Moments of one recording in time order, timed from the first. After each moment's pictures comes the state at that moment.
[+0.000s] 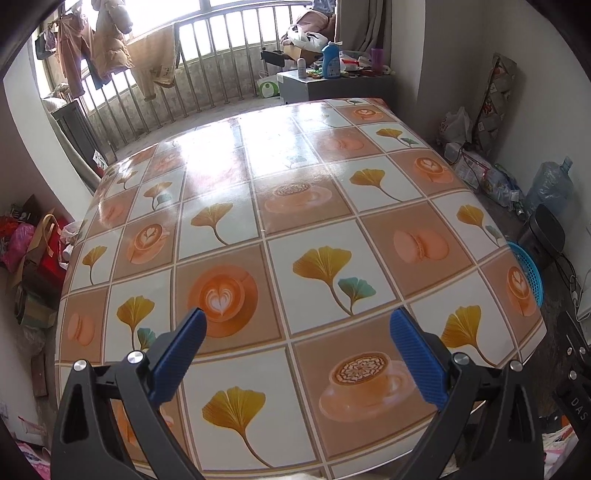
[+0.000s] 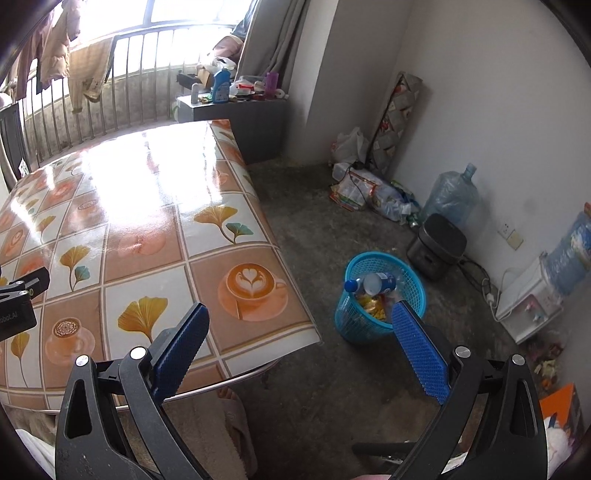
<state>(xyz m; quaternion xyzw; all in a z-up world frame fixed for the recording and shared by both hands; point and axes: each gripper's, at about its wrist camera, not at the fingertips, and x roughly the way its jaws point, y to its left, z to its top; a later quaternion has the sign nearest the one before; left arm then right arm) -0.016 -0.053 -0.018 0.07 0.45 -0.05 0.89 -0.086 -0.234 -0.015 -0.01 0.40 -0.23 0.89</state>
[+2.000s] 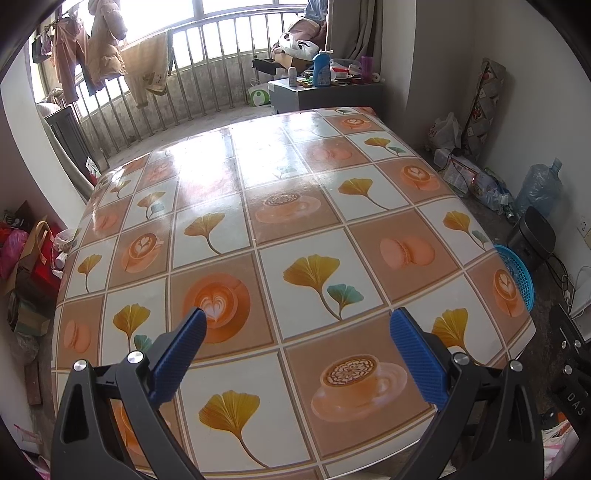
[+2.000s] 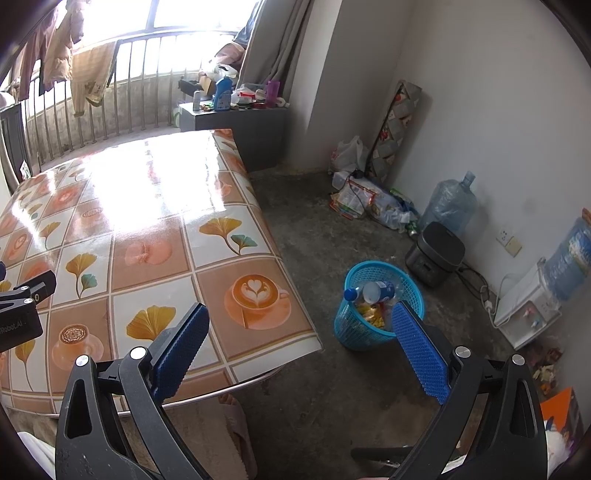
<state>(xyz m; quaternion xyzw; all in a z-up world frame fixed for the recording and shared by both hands) -0.021 -0.057 -0.011 0.07 0.44 -0.07 0.89 -0.084 -0.225 -0.006 -0.02 0.39 -0.24 0.89</state>
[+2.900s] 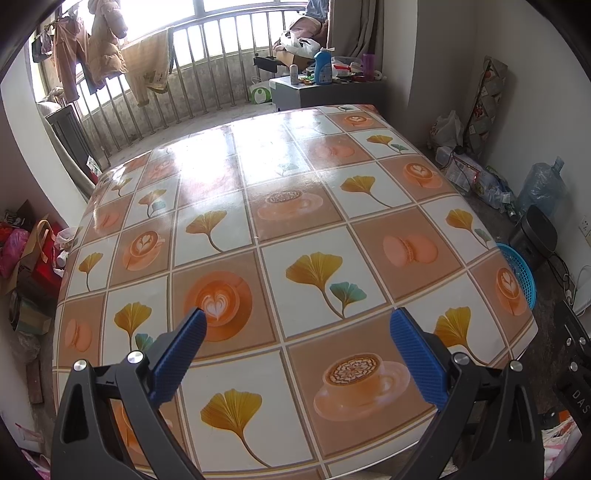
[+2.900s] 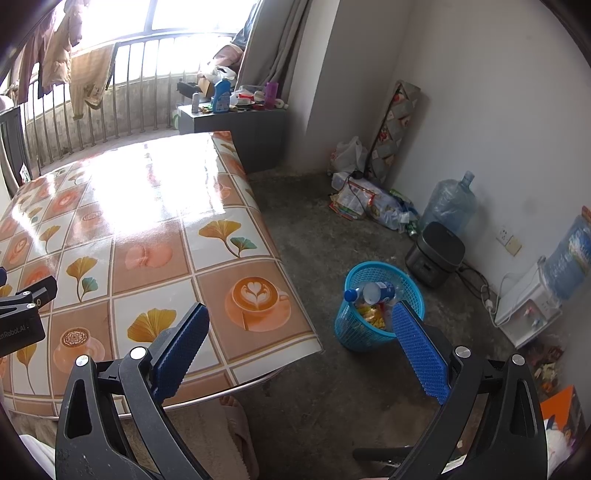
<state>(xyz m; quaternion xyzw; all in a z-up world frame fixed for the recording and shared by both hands) -0.022 -0.053 -0.015 0.07 0.44 -0.07 0.89 -0.082 -0.221 -0.002 -0.02 0.39 -0.24 0.89</state>
